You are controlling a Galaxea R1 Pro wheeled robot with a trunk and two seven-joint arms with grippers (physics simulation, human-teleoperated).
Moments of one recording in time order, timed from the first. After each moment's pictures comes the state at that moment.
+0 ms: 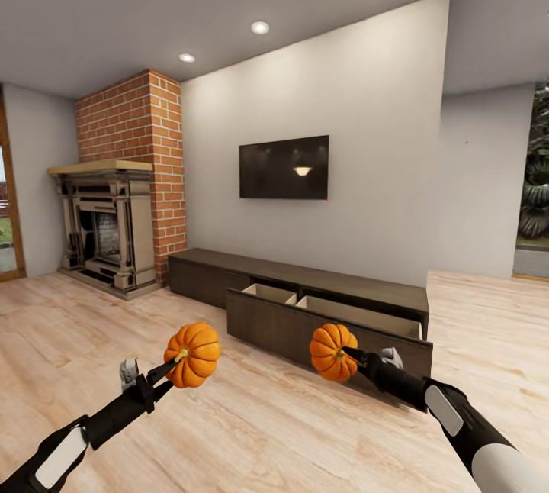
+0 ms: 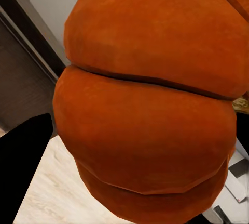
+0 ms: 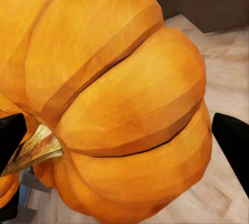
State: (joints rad) left arm -0.42 0.33 -0.14 -0.57 1.06 0.53 -1.03; right arm -0.59 -0.21 -0.01 -0.49 -0.72 0.53 0.73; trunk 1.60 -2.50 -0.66
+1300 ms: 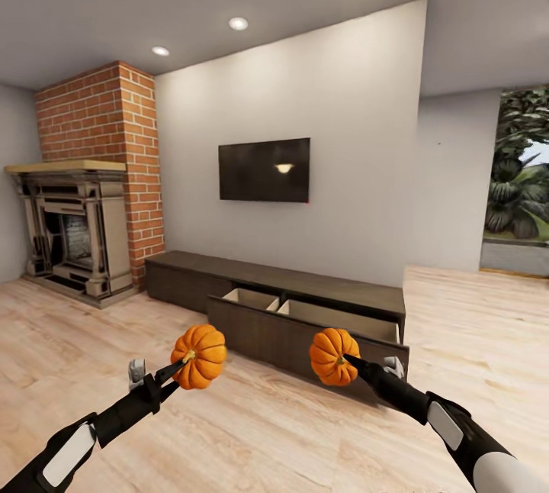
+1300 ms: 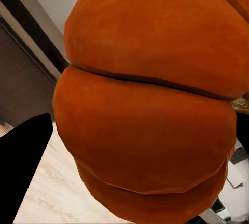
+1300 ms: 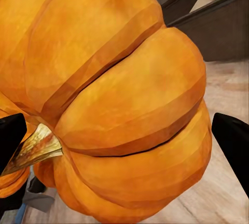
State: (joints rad) left arm -0.42 0.31 -0.15 -0.59 1.06 0.53 -0.96; right arm -0.59 -0.21 -0.01 -0.37 -0.68 0.37 0.90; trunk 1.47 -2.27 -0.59
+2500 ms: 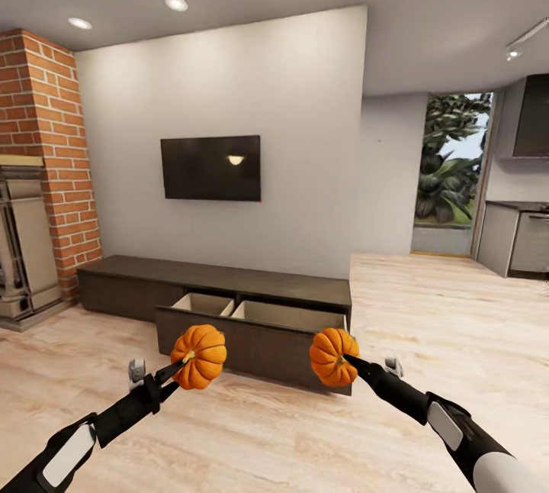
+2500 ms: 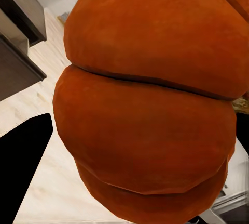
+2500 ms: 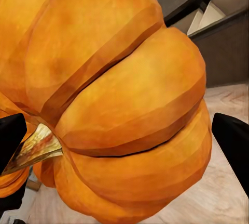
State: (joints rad) left arm -0.42 0.31 -0.15 -0.59 1.06 0.53 -0.96; right arm -0.59 -0.21 -0.01 -0.36 -0.68 0.37 0.90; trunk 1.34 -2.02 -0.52
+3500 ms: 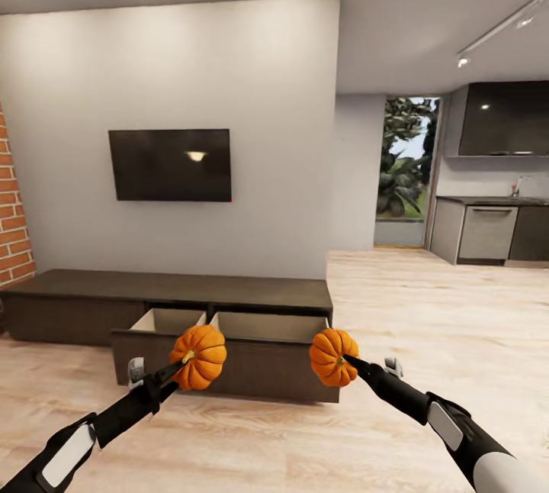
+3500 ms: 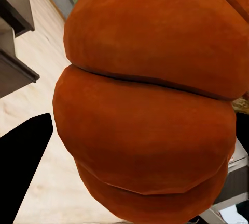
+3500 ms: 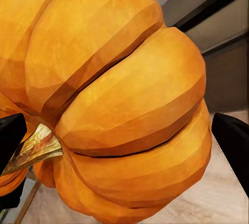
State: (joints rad) left arm -0.42 0.31 -0.15 -0.59 1.06 0.52 -0.97; right arm -0.59 -0.21 0.00 -0.36 -0.67 0.36 0.90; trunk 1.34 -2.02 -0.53
